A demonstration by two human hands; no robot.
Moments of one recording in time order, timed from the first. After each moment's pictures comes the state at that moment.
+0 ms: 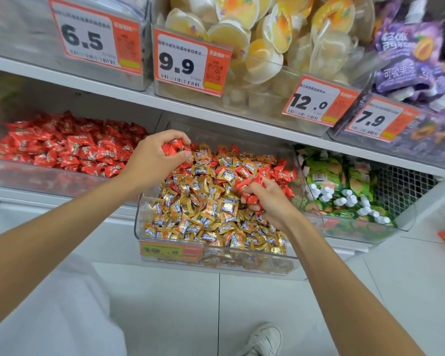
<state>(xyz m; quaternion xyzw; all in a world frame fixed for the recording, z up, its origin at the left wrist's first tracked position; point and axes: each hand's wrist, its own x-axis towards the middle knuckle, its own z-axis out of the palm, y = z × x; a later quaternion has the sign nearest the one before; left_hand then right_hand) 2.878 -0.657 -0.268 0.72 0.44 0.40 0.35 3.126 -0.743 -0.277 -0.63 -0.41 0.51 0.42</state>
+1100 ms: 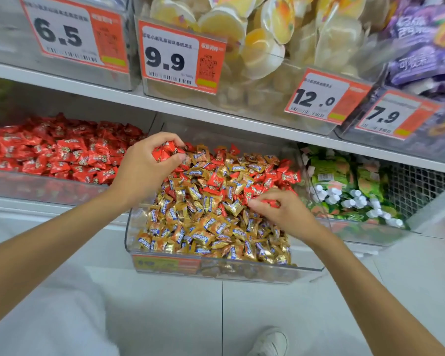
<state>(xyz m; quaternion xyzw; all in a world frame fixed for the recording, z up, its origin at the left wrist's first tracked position) 2.882 -0.659 -0.273 0.72 0.45 0.43 0.31 3.160 -0.764 -0.276 -0.65 -0.67 0.28 0.24</state>
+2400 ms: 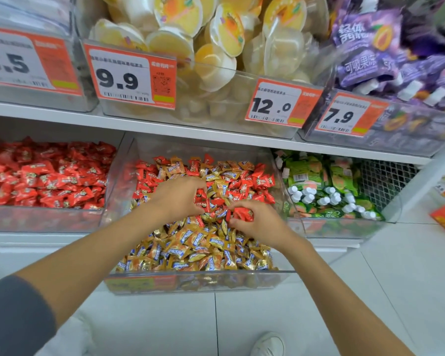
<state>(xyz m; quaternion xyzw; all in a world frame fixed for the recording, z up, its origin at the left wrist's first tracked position) 2.979 -0.648 -0.298 0.91 0.40 0.08 0.12 3.173 -0.764 -0.299 -0.71 -0.63 0.24 0.18</state>
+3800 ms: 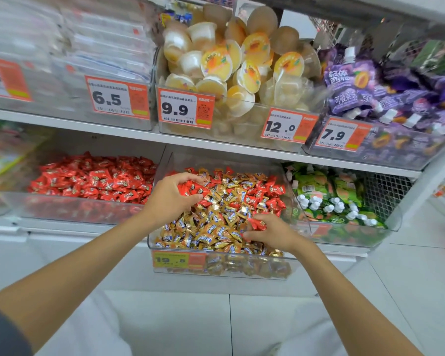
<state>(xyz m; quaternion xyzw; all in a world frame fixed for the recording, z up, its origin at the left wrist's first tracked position) 2.888 -0.704 -0.260 0.74 0.44 0.36 0.36 3.152 -0.794 -0.288 -0.69 -0.62 0.33 0.17</state>
